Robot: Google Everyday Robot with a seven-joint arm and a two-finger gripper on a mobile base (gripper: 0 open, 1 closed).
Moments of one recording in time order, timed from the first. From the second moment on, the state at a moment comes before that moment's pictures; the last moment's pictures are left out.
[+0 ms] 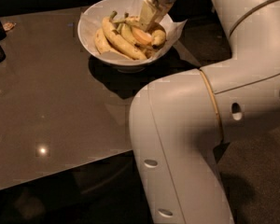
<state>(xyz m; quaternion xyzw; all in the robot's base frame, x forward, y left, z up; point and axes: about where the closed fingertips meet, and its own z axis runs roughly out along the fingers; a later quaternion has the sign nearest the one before) 0.720 -0.053 0.961 -0.40 0.89 0.09 0.19</state>
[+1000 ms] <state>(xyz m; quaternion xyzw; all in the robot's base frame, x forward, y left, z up) 0.710 -0.046 0.965 -0.41 0.89 0.10 0.18</state>
